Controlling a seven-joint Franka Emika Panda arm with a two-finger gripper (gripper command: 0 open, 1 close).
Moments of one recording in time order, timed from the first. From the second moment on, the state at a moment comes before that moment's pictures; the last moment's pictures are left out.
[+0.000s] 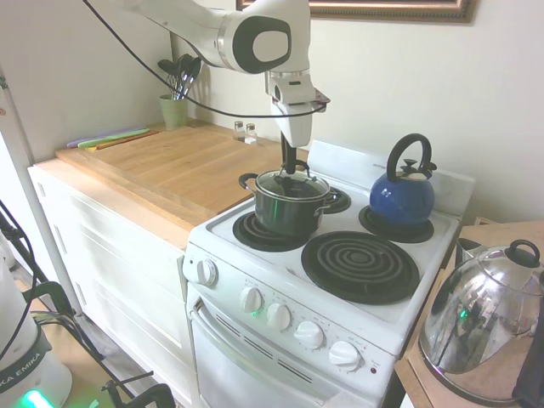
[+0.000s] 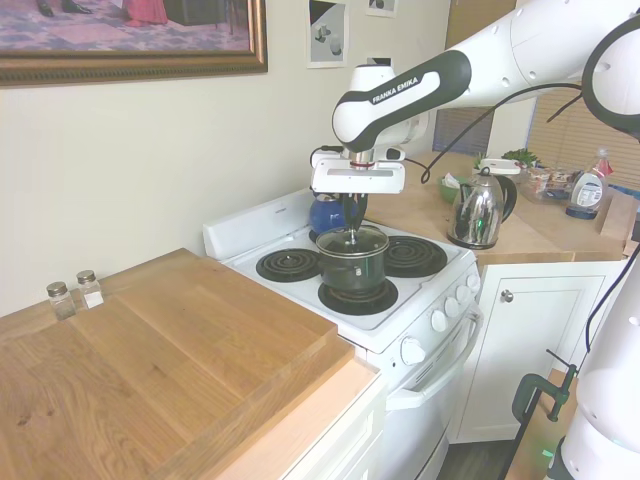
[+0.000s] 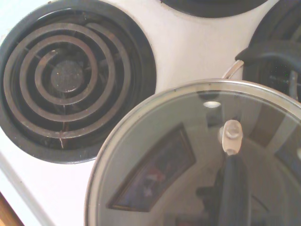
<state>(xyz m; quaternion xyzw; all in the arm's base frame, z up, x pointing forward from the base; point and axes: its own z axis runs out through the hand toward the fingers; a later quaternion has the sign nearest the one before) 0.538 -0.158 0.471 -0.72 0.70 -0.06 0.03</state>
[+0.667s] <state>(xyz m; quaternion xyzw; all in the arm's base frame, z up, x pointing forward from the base) 0.487 -0.126 0.535 -0.73 0.67 -0.12 0.04</state>
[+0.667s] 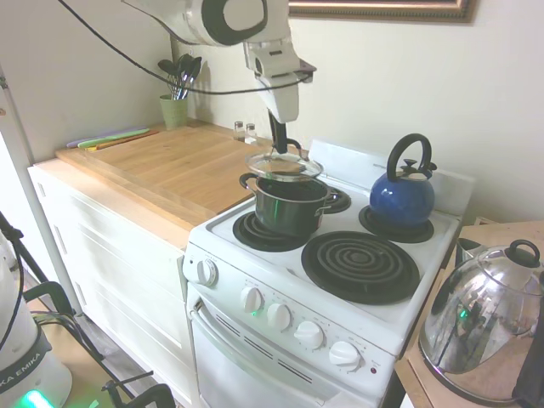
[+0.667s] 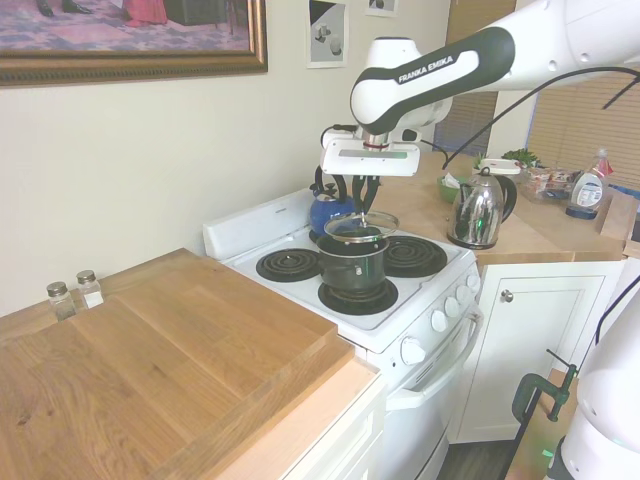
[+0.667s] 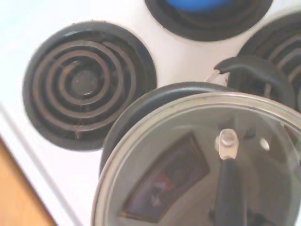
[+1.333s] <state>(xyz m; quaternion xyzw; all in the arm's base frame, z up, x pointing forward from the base) 0.467 0.121 0.575 -0.81 0.53 -0.24 -0.03</state>
